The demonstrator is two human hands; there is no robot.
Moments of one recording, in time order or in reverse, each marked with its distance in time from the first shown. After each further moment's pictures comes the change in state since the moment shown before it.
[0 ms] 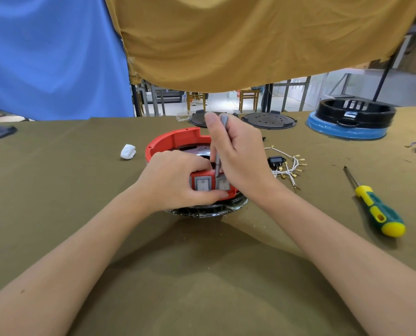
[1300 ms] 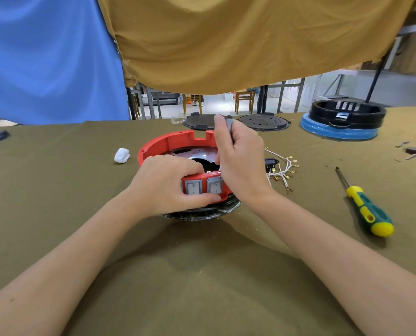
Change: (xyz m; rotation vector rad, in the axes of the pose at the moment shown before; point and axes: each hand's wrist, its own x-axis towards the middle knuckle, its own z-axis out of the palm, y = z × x) left_hand -0.003 -0.002 0.004 -0.007 0.087 0.085; right_hand -0.005 0.008 -0.003 -0.006 0.160 0.116
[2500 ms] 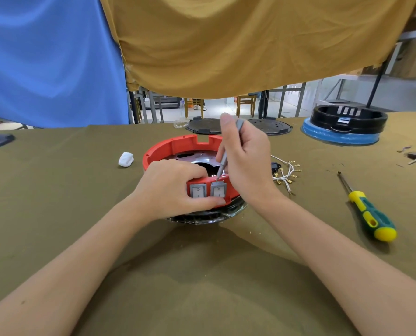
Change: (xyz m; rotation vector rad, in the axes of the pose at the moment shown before) left_hand 0.001 0.004 -0.001 0.008 -0.004 -0.044; right_hand 0.005 -0.001 -0.002 0.181 0.004 -0.025
